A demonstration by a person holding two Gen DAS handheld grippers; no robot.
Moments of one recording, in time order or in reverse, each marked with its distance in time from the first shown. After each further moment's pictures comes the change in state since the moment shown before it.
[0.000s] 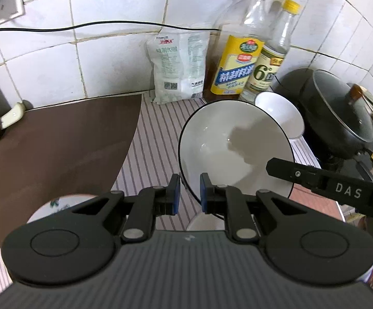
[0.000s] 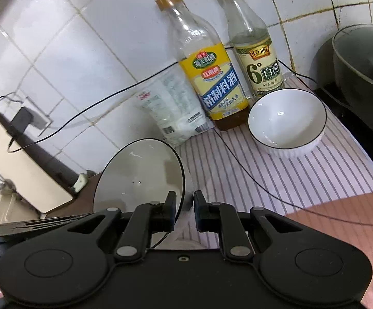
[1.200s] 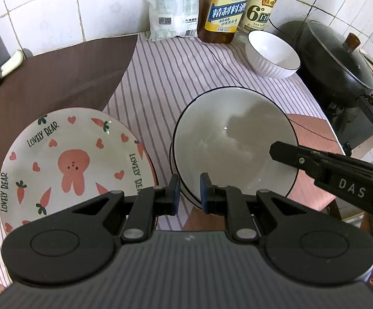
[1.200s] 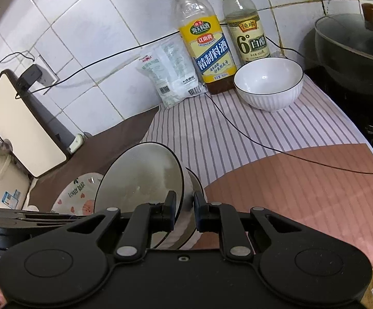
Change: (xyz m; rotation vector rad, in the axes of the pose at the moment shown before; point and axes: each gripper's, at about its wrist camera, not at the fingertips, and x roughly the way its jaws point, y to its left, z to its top) left arm 0.004 -0.013 -0.068 0.007 0.133 0.014; right arm -0.019 -0.012 -0.073 -0.081 0.019 -0.037
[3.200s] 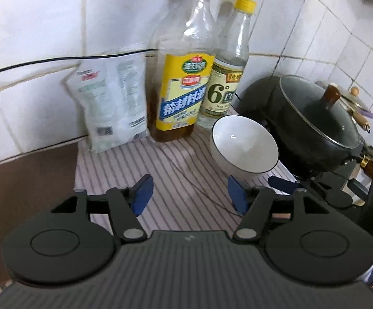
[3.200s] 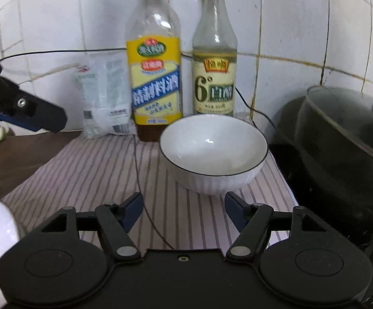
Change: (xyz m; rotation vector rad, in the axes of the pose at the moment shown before) left arm 0.056 -0.031 0.130 0.168 -0.217 -0.165; right arm 0.082 -0.065 0.060 -0.305 -0.184 -0.264
